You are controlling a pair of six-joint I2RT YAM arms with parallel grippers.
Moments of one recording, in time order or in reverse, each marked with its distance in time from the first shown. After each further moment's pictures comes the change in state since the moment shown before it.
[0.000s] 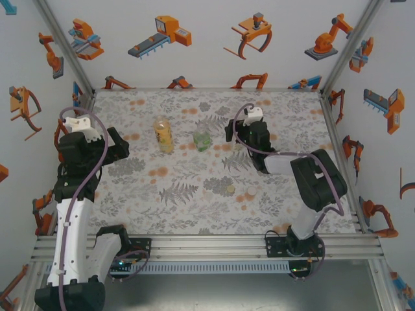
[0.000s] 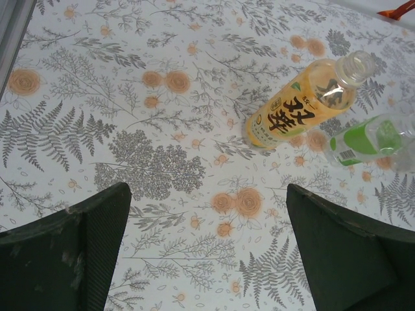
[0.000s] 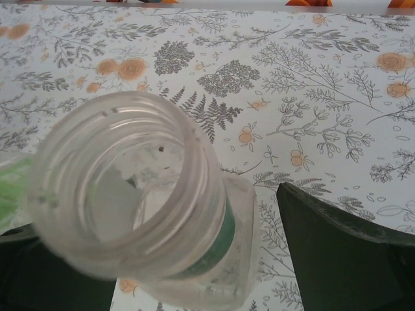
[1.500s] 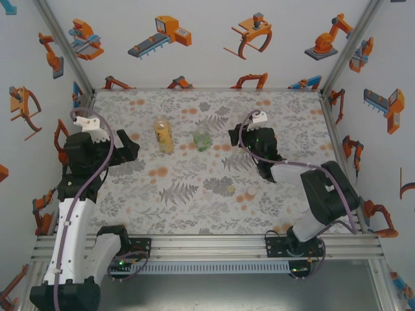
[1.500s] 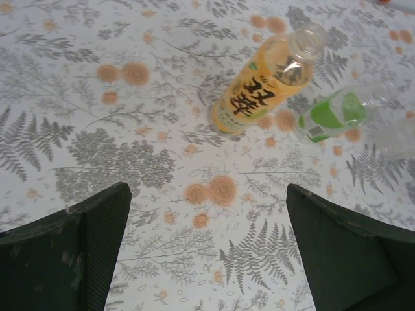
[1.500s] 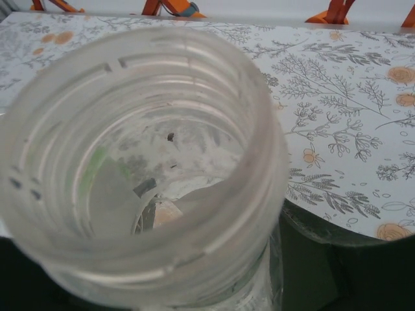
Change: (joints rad) left arm -0.077 -0.002 -0.035 0.035 0.114 -0.013; right arm 0.006 -0.188 -0.140 0.017 -0.076 -0.003
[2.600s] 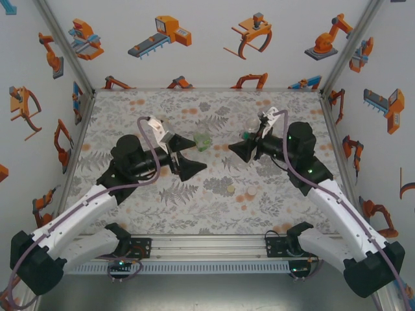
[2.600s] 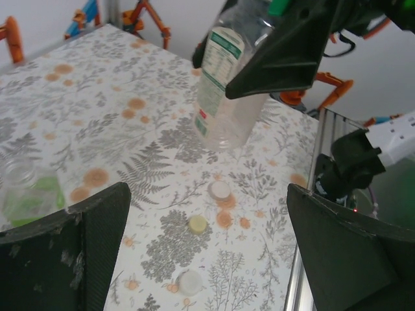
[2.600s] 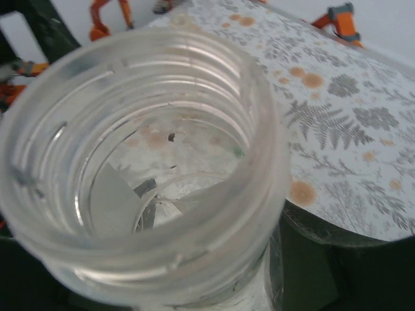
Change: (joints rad) left arm -0.690 0.191 -0.096 0.727 0.369 0.059; right arm 0.001 -0.624 0.223 -0.823 -0.592 -0.098
